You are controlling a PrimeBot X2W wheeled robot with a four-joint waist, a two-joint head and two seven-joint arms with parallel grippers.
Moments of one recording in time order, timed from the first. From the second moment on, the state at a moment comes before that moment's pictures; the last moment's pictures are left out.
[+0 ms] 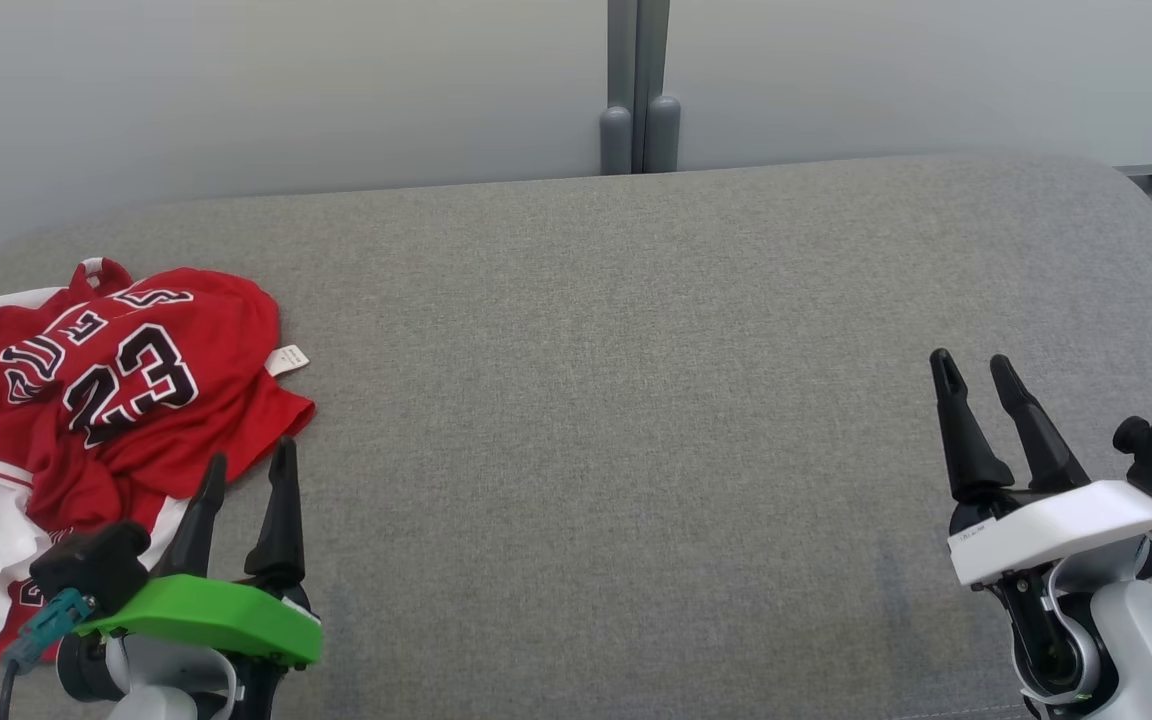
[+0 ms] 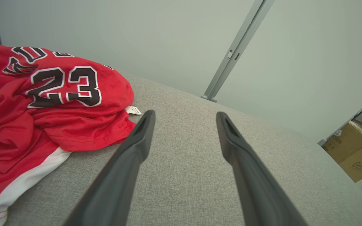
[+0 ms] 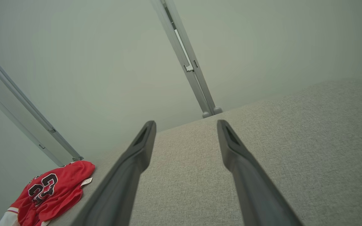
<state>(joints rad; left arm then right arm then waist) -0.03 0.14 -0.20 0.11 -0.71 0.05 -0.16 -0.02 -0.20 0.19 0.04 0.66 0.02 -0.16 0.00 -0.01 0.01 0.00</state>
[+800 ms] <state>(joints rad) -0.03 0.15 -0.26 0.04 -0.42 0.10 -0.24 -0.02 -0.24 0.27 -0.02 0.36 -0.01 -0.24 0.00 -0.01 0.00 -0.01</state>
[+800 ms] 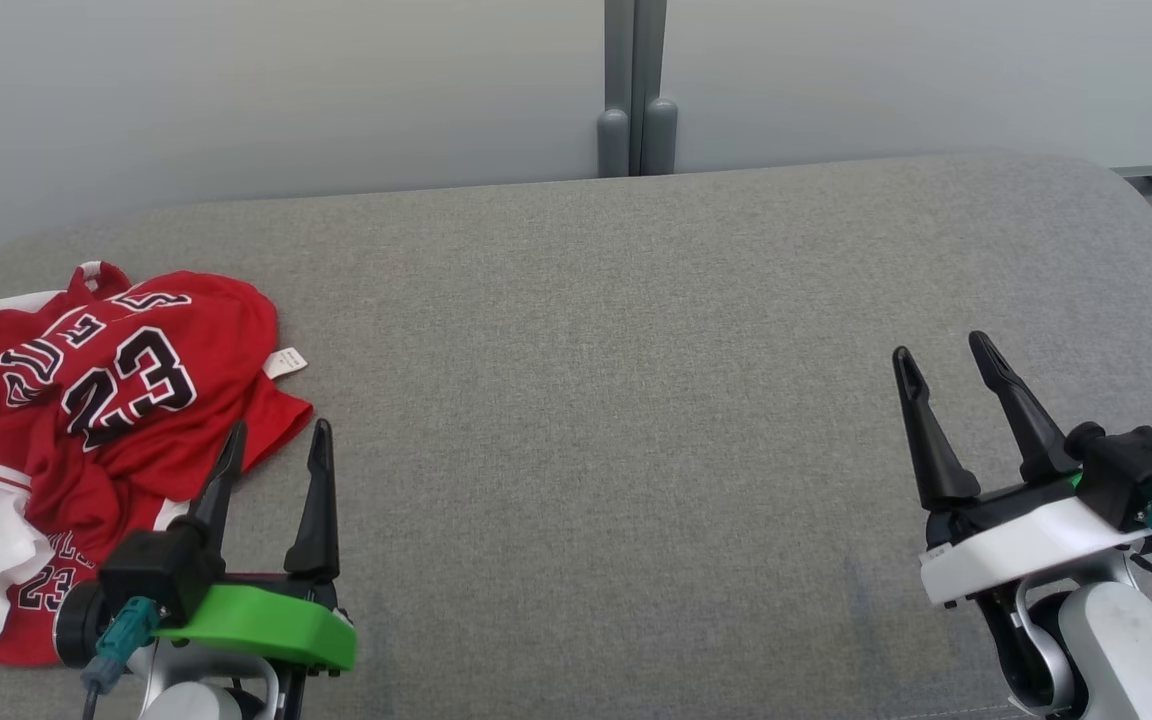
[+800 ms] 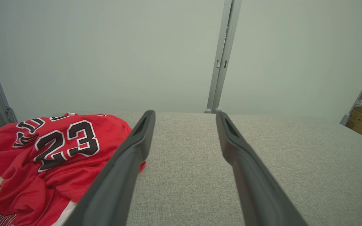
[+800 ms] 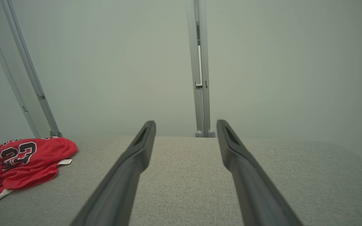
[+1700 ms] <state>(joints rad) -0.03 0.15 -0.28 0.03 -0.36 0.11 -0.25 -0.01 -0.25 0.26 -0.04 0.30 -0.02 -0.25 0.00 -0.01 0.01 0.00</state>
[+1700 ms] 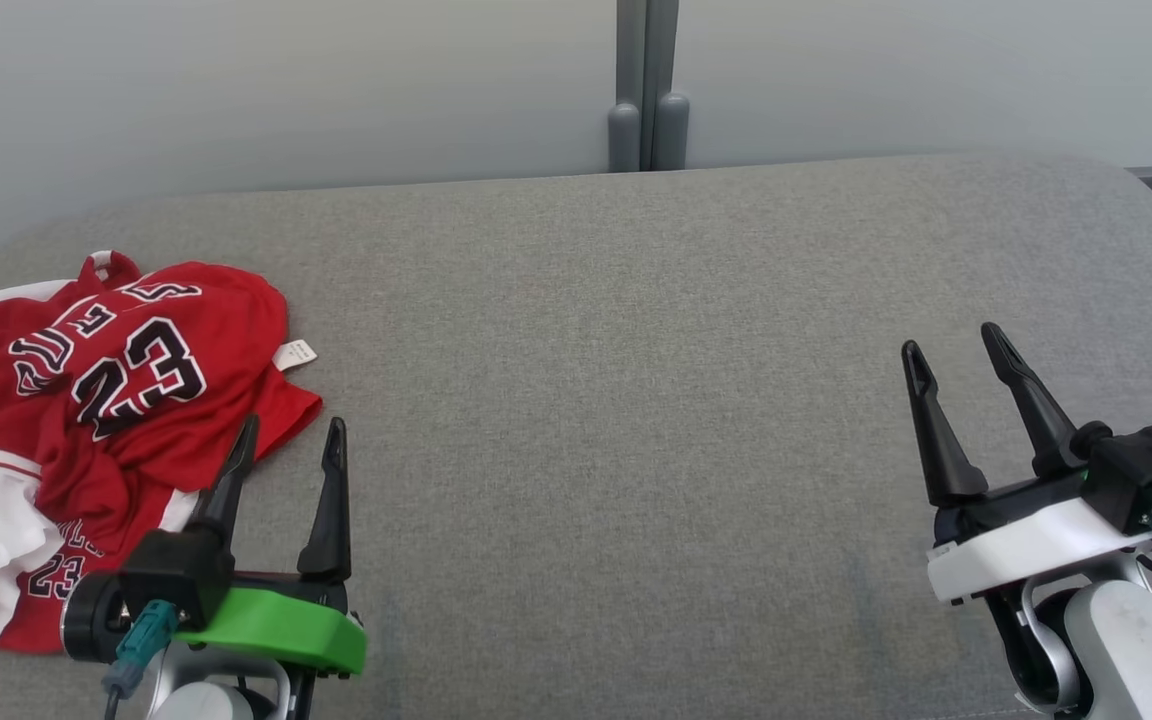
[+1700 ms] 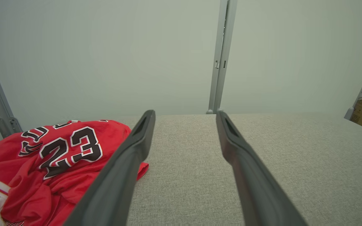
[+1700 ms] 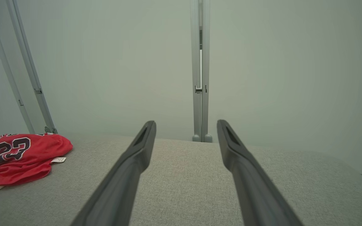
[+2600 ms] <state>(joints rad) -0.04 0.14 -0.26 0.08 -0.34 0.12 -0.25 0.01 -0.22 0.27 -0.02 0.31 0.00 -0.25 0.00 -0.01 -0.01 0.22</state>
